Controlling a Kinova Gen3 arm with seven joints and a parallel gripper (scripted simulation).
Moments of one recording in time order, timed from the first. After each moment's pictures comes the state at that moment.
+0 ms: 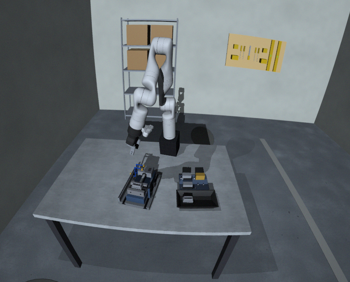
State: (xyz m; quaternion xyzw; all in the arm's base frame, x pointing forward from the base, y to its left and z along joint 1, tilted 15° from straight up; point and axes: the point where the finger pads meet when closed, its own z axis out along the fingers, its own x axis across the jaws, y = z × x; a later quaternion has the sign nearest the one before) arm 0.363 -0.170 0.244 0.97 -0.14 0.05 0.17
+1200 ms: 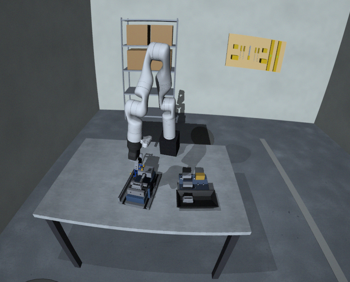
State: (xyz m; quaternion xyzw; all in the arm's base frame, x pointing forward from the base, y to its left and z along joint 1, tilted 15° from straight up) arm 0.426 -0.147 0.195 0.99 -0.09 0.09 0.07
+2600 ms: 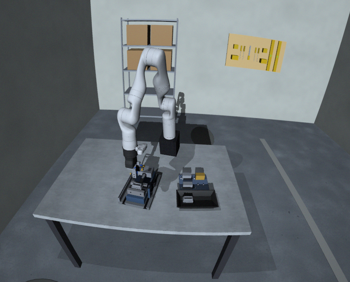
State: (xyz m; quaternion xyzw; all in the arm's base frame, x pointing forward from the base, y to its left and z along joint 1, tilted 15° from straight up) arm 0.457 -0.159 0.162 0.99 -0.08 0.12 0.02
